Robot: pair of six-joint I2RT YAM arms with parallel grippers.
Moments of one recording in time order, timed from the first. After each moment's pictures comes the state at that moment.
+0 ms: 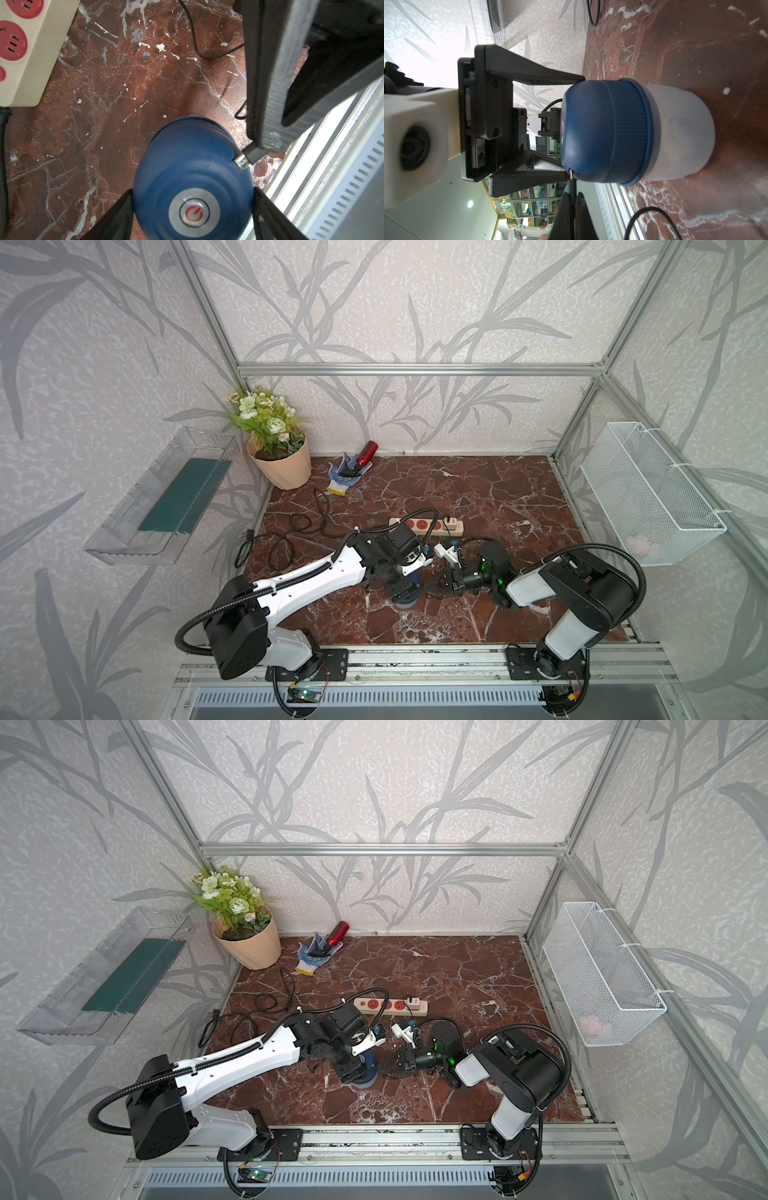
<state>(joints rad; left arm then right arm) -0.89 1.40 1.03 -0.88 0.09 0.19 0.63 1.68 0.33 1.13 -1.08 1.27</state>
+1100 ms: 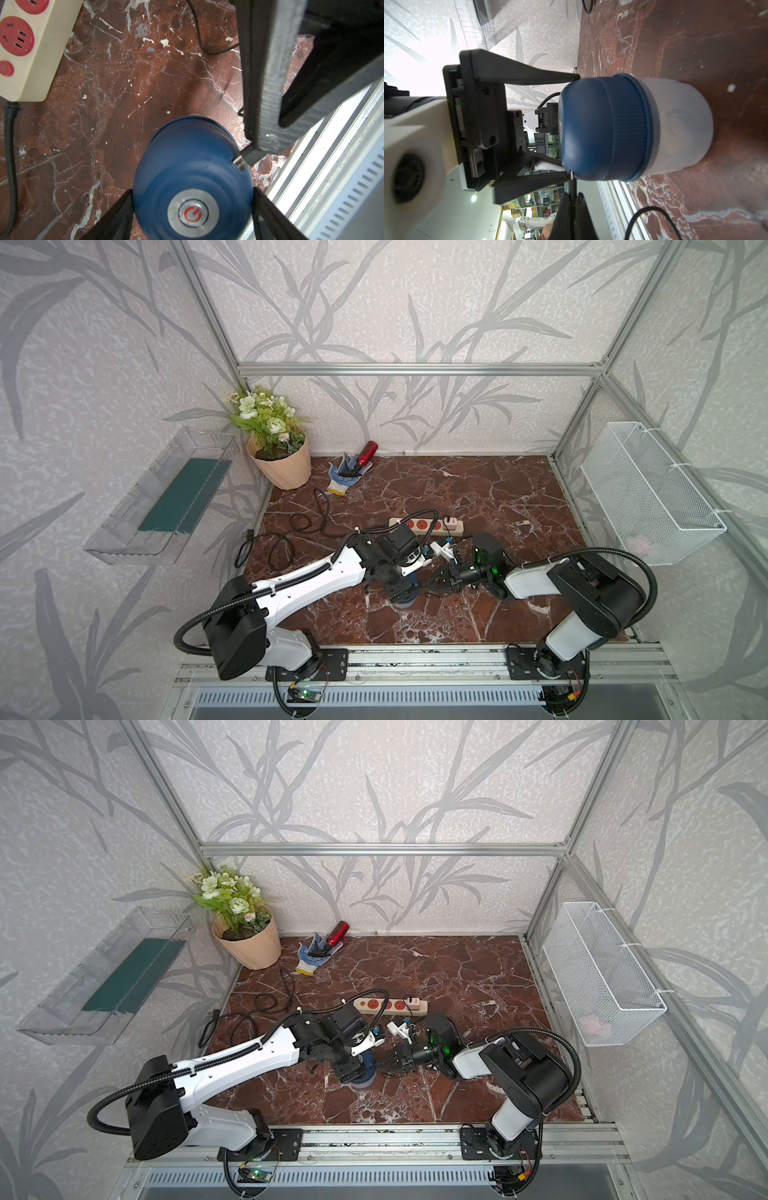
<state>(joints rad) -0.90 1.40 1.03 -0.89 0.07 0.19 0.63 1.62 0.43 0.82 -1.13 1.18</state>
